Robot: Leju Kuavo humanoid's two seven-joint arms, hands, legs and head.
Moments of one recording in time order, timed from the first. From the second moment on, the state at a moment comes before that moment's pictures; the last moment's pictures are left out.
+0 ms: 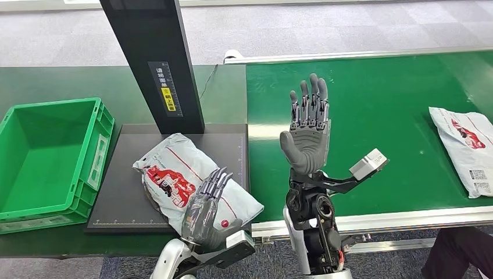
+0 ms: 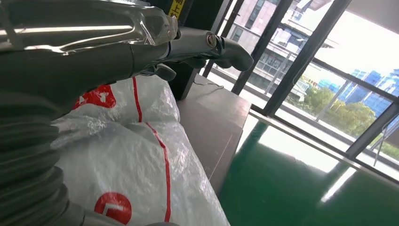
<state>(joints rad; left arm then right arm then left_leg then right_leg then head) -0.12 -0.20 -0.56 -1.04 -1.09 0.43 -0.23 -0.31 0.30 0.08 -1.15 -0.26 0.27 -0.65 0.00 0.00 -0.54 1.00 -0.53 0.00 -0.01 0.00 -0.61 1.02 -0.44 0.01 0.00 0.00</state>
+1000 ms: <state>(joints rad) -0.28 -0.24 -0.40 -0.69 -1.11 0.46 -0.17 -0.25 0.30 0.09 -1.18 -0.30 0.30 -0.64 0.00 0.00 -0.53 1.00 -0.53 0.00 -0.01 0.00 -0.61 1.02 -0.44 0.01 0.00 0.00</state>
